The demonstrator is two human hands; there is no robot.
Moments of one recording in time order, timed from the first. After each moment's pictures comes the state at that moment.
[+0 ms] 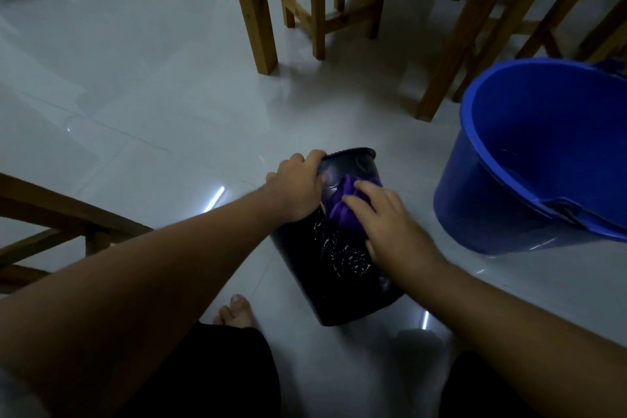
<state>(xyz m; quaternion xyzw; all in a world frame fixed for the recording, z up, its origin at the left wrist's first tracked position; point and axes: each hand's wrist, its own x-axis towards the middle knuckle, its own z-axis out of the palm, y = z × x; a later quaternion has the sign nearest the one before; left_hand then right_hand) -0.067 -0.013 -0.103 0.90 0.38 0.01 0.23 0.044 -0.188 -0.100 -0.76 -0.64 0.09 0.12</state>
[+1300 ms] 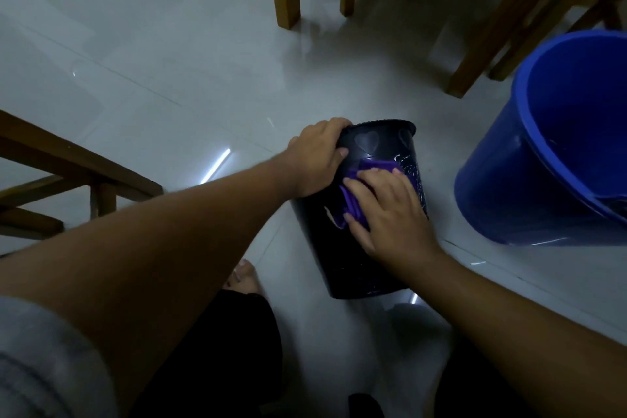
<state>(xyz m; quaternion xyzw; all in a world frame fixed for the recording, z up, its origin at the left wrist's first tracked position) -0.078 0.001 -0.128 0.90 0.32 0.06 0.29 0.028 -0.177 -0.152 -0.72 -0.68 -0.04 0.14</state>
